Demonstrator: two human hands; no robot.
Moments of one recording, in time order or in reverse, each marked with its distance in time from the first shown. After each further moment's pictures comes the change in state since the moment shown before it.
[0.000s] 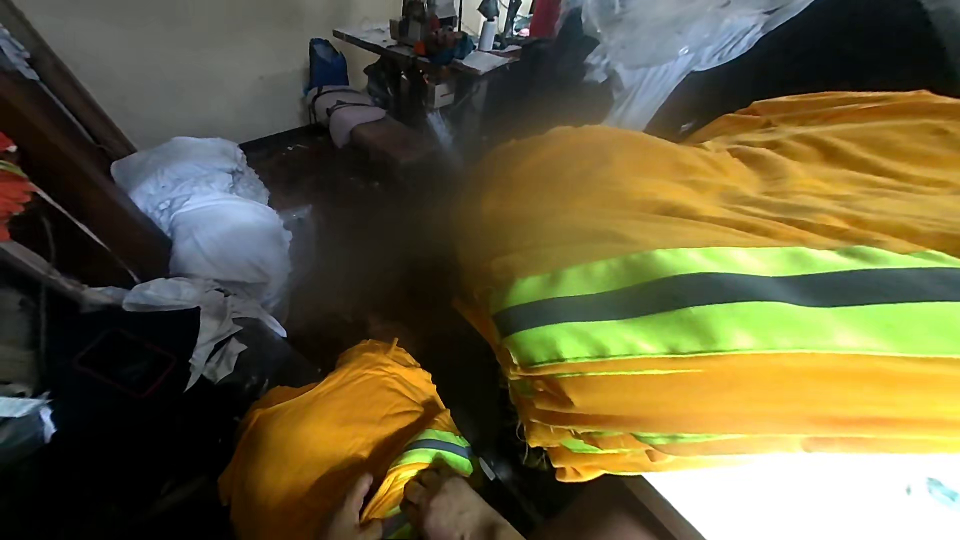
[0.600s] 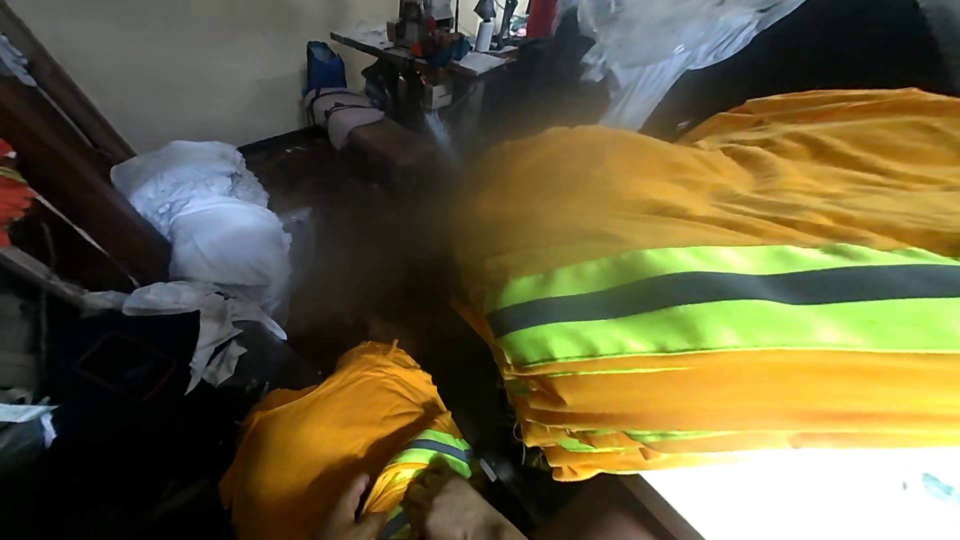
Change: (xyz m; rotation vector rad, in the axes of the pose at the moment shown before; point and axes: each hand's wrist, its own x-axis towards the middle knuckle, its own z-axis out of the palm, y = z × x) left_hand -0.001 0.003 -0.007 -0.153 -0.002 -0.034; right_hand -0.001 0.000 -0.001 0.048 -0.024 0.030
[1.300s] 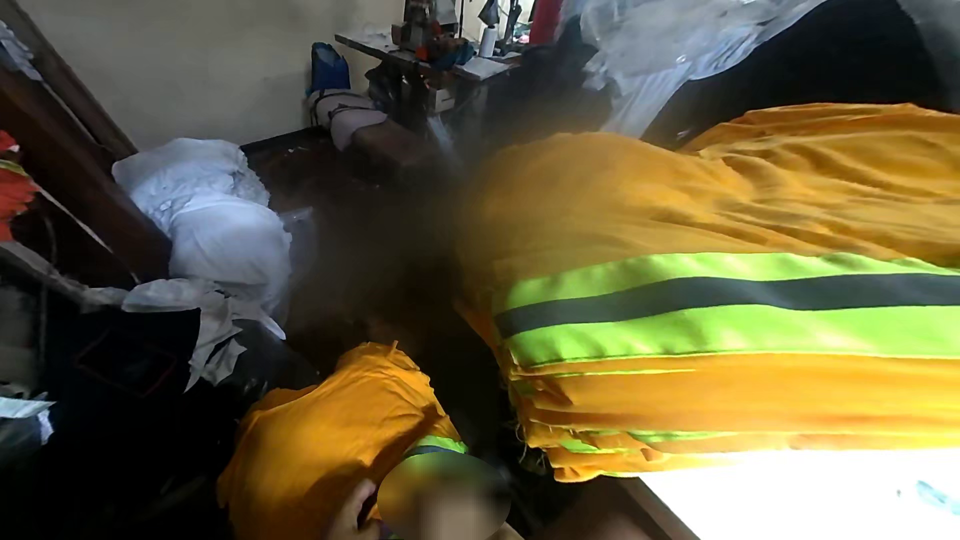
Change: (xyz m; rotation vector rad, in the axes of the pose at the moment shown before) left_hand 0.000 -0.007 0.009 0.116 0.028 0.100; right_hand -0.006 -0.004 -0.003 -0.087 0.159 -0.082
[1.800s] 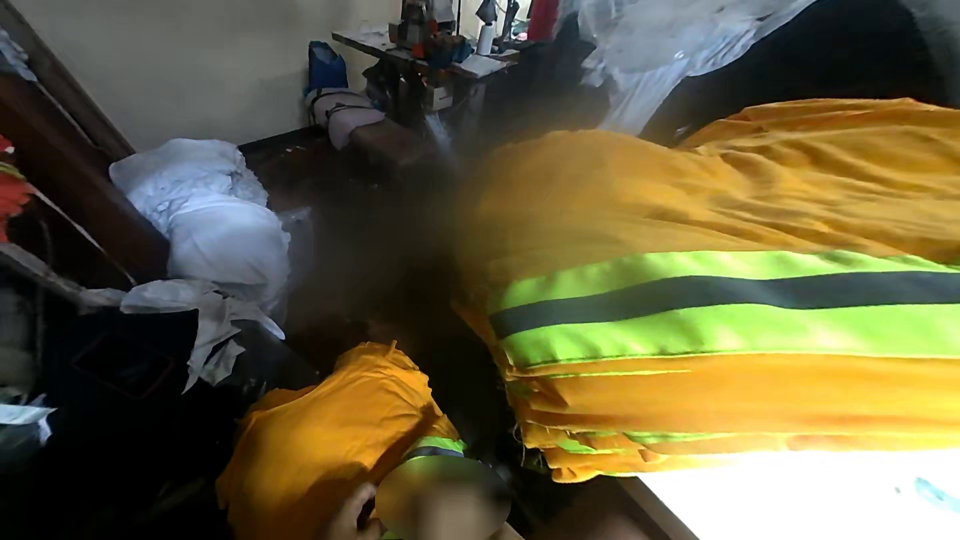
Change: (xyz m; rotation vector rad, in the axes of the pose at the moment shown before) left_hand 0.003 -0.001 -0.002 0.040 -0.018 -0.004; right_hand 0.002 0.005 0.003 0.025 0.029 0.008
